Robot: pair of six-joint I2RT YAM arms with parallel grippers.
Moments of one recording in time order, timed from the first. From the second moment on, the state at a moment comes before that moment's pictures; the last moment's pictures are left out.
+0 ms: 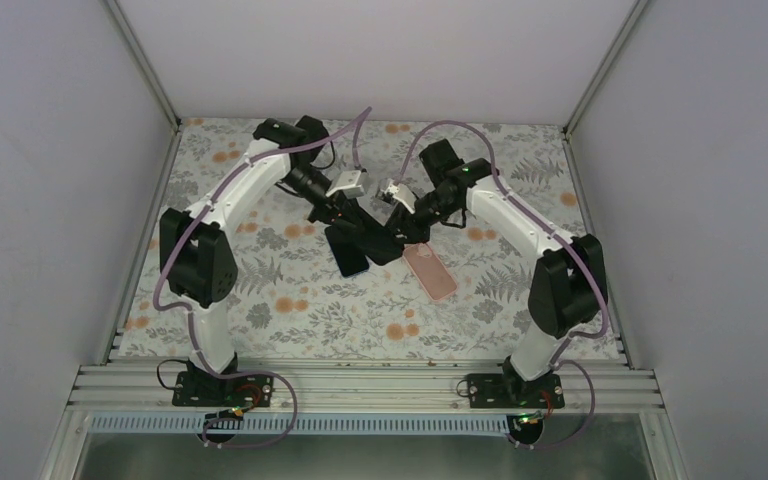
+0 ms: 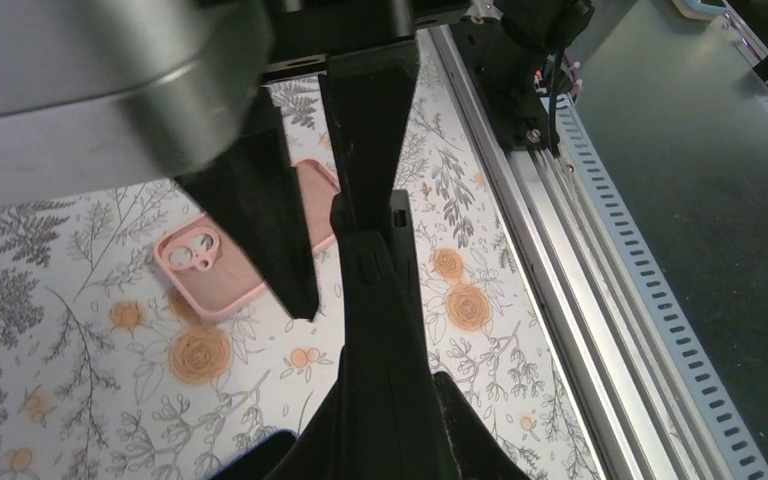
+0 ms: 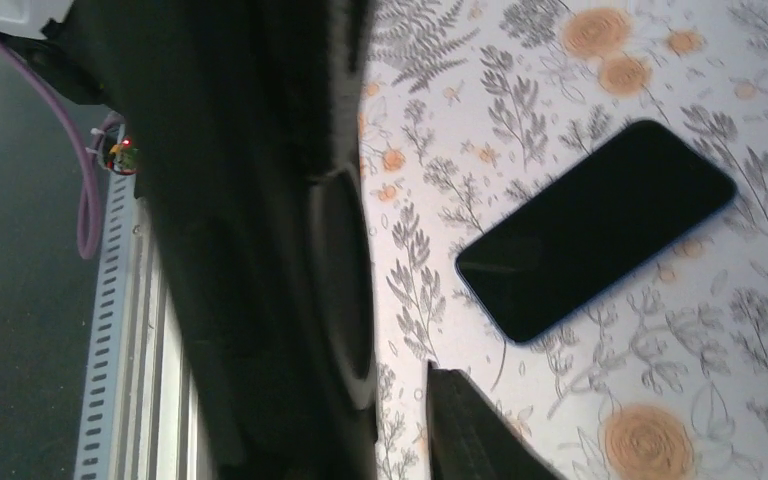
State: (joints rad) left arm -0.45 1.91 1.82 -1.44 0.99 1.22; right arm 0.49 1.71 1.45 -0.96 -0.81 -0.65
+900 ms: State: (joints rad) left arm -0.61 1.51 1.23 -0.15 0.48 0.64; right arm 0.21 1.74 1.48 -0.57 -0.86 -0.27
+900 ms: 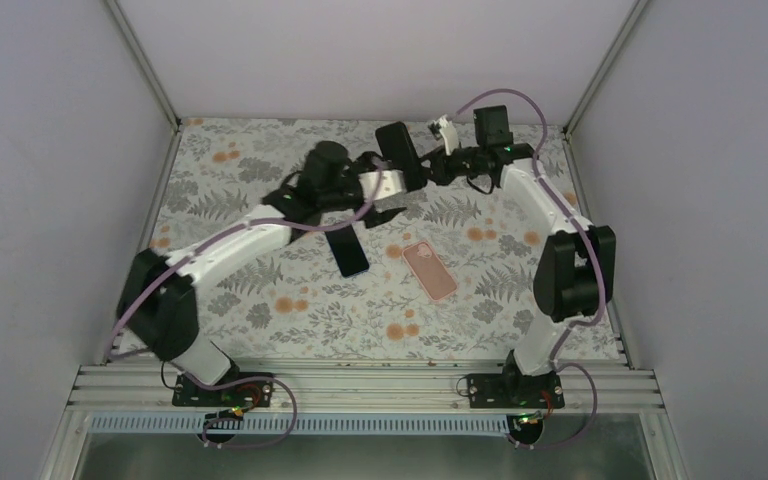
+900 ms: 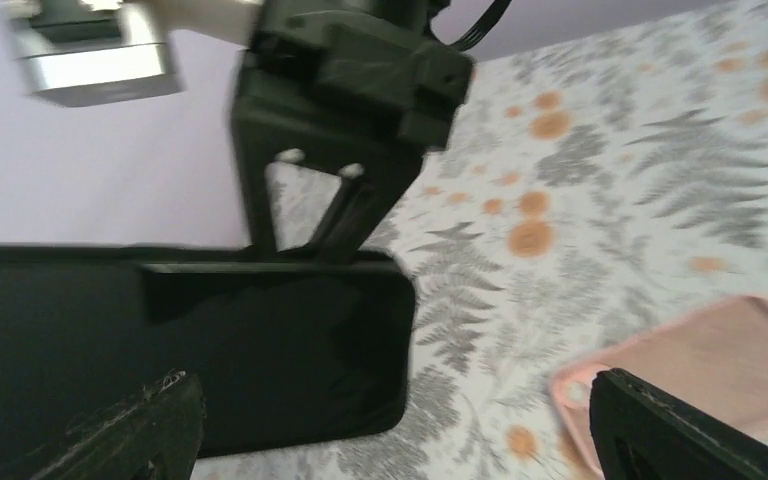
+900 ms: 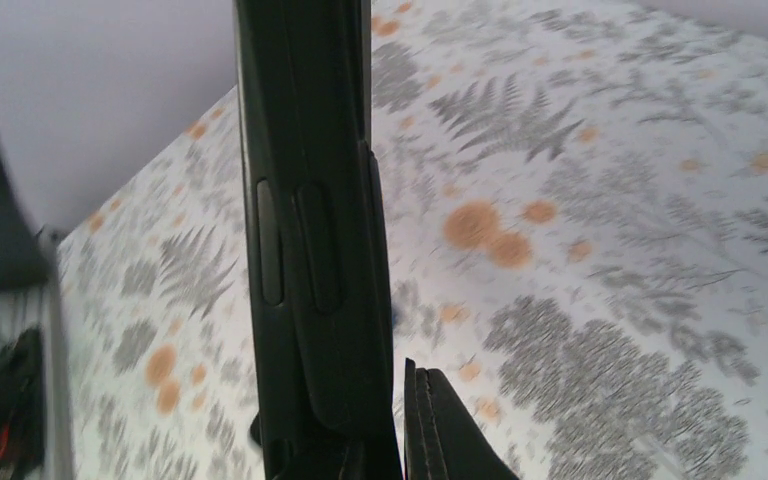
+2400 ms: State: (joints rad) left arm -0.74 1.93 1.37 0.41 -0.24 0.50; right arm 0.22 1.91 1.65 -0.36 -0.71 0.22
